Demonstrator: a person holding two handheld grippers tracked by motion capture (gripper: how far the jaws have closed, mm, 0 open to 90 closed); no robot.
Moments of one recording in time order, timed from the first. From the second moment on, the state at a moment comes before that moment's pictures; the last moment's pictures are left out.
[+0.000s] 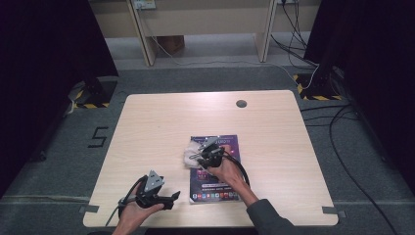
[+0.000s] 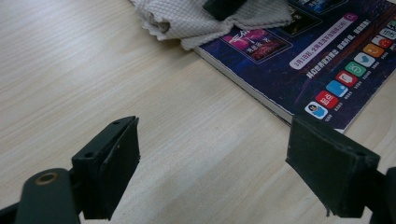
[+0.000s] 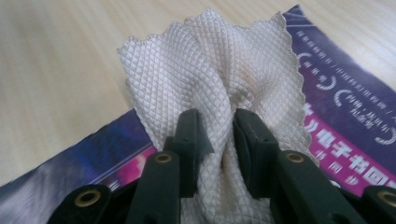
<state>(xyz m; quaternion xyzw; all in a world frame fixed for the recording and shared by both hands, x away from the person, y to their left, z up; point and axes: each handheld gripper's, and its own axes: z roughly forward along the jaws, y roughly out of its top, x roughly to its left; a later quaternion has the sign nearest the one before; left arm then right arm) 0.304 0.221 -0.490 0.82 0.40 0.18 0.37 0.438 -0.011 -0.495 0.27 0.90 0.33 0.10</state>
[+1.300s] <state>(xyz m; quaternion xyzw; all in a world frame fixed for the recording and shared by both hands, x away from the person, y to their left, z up) 0.305 0.224 -0.489 0.81 0.41 0.19 0.37 0.356 -0.095 -0.495 0.24 0.91 0.34 0.09</state>
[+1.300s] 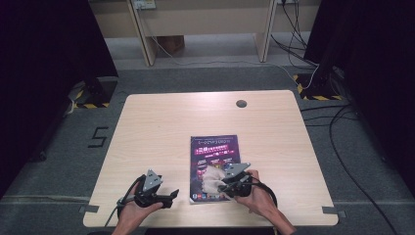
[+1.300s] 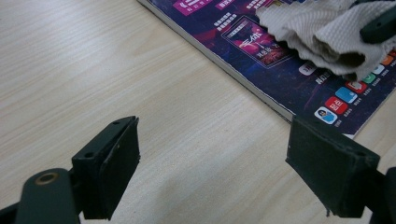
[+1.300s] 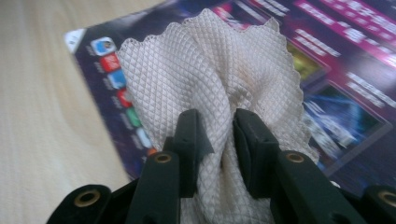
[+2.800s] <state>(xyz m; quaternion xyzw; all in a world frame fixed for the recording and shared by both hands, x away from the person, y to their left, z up) 0.305 0.222 -0.490 0.82 0.40 0.19 0.37 0.475 -0.101 -0.495 0.38 0.85 0.31 0.17</state>
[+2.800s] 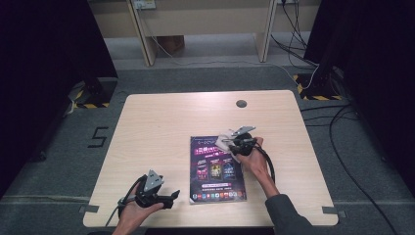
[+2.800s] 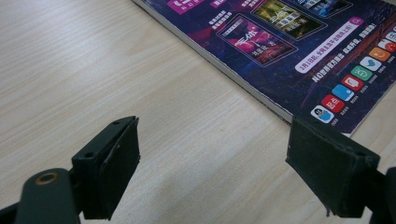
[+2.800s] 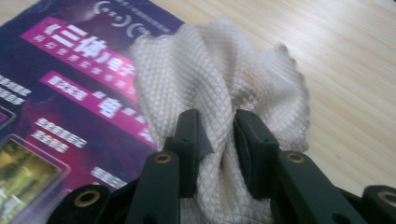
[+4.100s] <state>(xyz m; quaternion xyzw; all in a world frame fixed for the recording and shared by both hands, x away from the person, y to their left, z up) 0.304 0.221 -0.490 0.82 0.40 0.19 0.37 0.464 -0.020 -0.497 0.33 0.87 0.33 0.15</state>
